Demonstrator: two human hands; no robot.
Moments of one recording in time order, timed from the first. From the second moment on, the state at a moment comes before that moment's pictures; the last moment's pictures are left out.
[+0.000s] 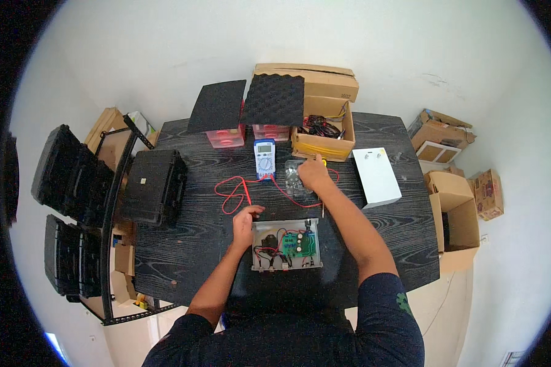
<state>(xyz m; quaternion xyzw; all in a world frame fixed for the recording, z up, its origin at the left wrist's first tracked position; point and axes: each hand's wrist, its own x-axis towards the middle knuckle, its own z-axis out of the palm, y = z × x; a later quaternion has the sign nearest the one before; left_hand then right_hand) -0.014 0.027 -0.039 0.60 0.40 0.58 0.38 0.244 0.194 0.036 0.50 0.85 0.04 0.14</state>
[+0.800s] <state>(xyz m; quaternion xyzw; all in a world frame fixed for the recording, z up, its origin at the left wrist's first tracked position) -0.006 0.047 -0.063 0.58 0.35 0.55 0.49 0.192 0.071 0.069 0.32 0.86 -0.28 -0.28</state>
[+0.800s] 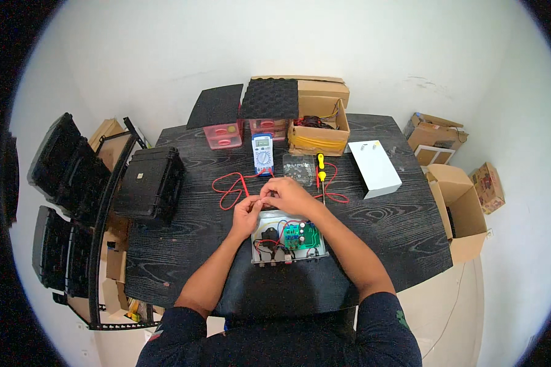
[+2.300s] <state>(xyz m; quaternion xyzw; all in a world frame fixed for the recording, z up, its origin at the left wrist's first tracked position) -0.008 0.044 -0.057 0.53 0.39 0.56 0.51 0.273 0.216 0.007 0.46 0.87 -0.18 -0.02</state>
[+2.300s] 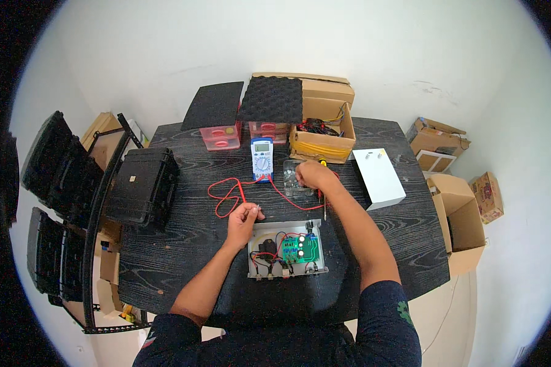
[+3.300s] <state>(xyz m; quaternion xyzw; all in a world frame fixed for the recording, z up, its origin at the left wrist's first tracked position) -0.001 0.027 -0.025 0.72 0.38 0.55 0.19 0.209 0.071 0.026 0.33 0.71 -0.54 -0.31</state>
